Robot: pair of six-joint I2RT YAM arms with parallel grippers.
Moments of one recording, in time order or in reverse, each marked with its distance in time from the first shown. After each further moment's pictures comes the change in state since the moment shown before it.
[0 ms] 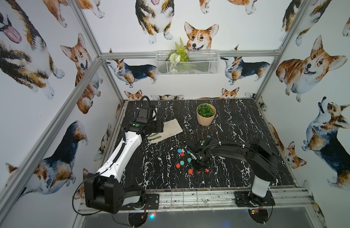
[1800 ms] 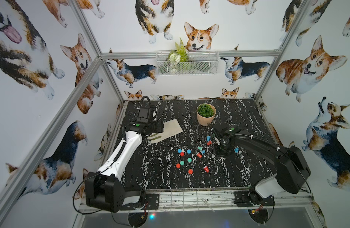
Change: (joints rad) left arm 0.000 0.013 0.000 0.000 0.000 0.000; right arm -0.430 -0.369 -0.154 -0.145 0.143 -0.083
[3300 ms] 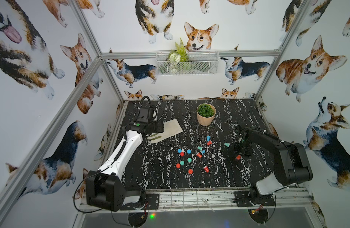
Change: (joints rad) left arm 0.000 0.009 0.000 0.000 0.000 0.000; right arm -0.456 0.068 -0.140 0.108 0.023 -0.006
